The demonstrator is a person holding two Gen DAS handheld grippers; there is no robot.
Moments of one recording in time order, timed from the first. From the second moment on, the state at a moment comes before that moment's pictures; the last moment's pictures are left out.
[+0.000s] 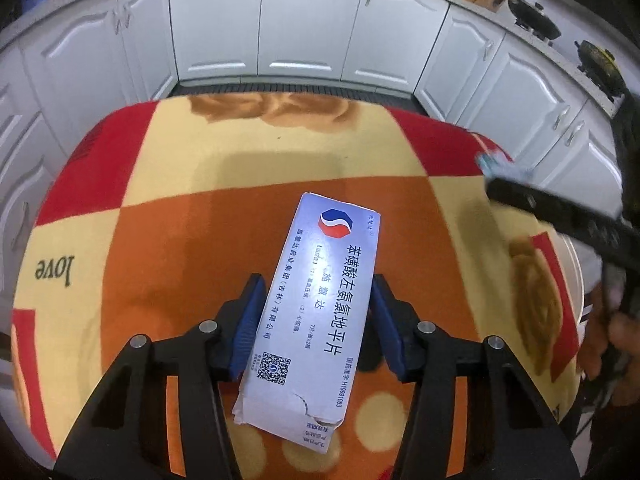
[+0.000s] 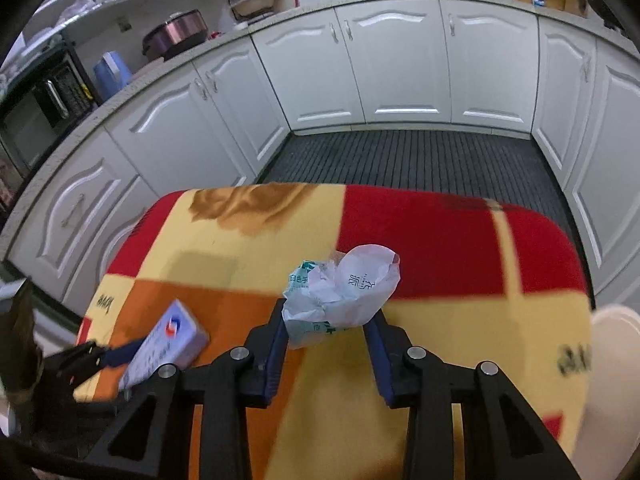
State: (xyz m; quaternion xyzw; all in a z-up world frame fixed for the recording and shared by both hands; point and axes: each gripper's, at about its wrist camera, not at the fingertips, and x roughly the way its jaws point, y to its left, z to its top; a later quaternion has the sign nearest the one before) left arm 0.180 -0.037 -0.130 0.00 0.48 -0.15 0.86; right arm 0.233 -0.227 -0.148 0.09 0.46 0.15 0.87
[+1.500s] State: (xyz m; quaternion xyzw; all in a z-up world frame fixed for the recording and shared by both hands) left arm 0.103 -0.245 -0.085 0.07 0.42 -0.29 0.86; right arm 0.076 -0.383 -0.129 0.14 0.43 0.00 0.89
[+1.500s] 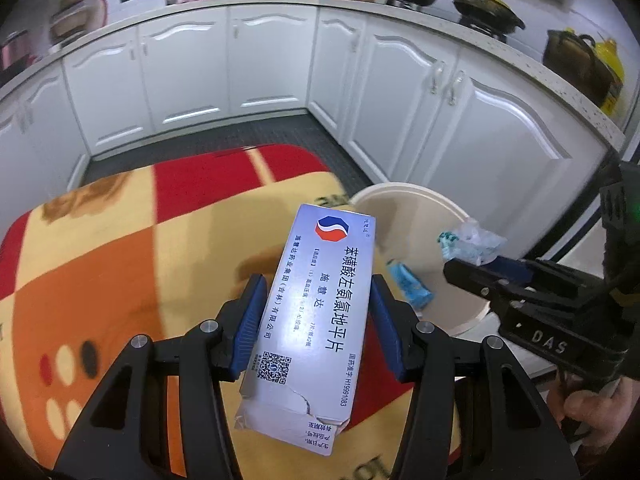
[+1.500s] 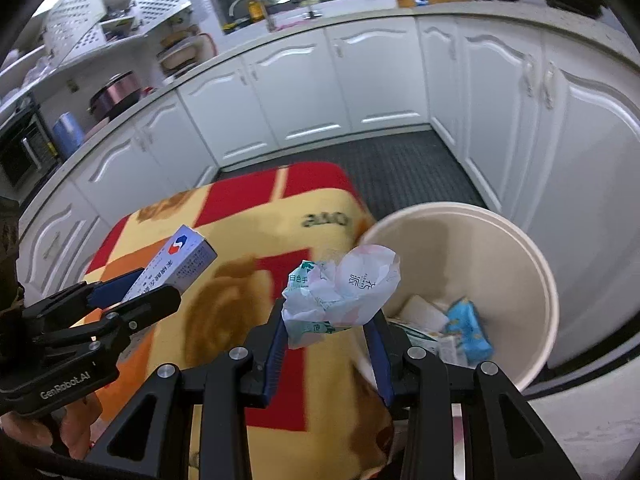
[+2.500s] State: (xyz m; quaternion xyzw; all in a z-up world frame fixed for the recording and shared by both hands) left arm 0.142 -0.344 -0.128 0.06 0.47 -0.33 0.82; right arm 0.079 -0.479 -0.190 0.19 0.47 -0.09 0.85
